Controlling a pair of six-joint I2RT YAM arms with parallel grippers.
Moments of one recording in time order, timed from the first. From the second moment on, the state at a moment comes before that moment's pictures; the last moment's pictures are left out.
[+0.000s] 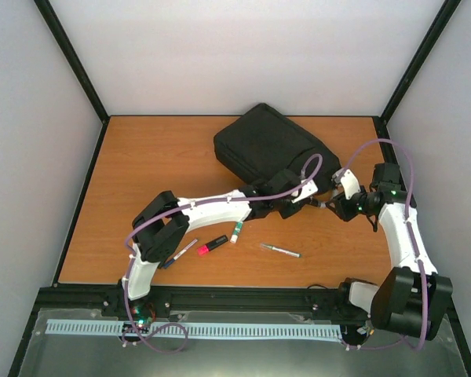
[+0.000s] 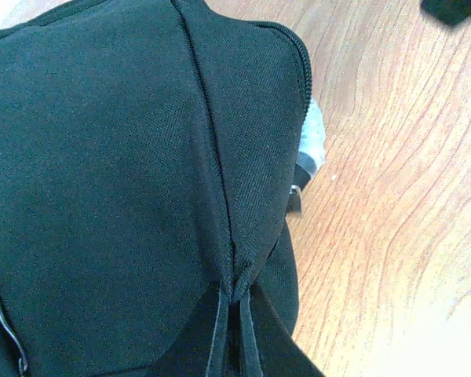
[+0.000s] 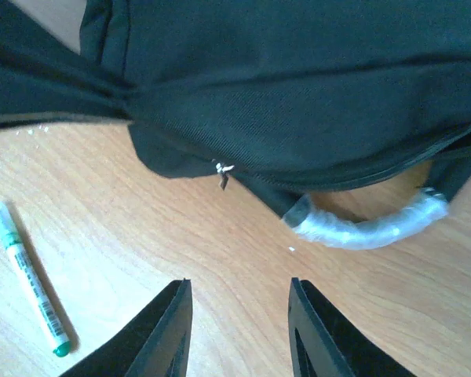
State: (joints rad) left arm -1.04 2.04 1.52 -0.18 -0.13 0.19; right arm -0.22 1.16 0.86 -0.80 -0.57 -0.68
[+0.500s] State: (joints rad) left arm -1.00 2.04 1.56 -0.18 0.00 0.06; right arm -0.22 1.25 0.80 -0.73 -0.64 -0.76
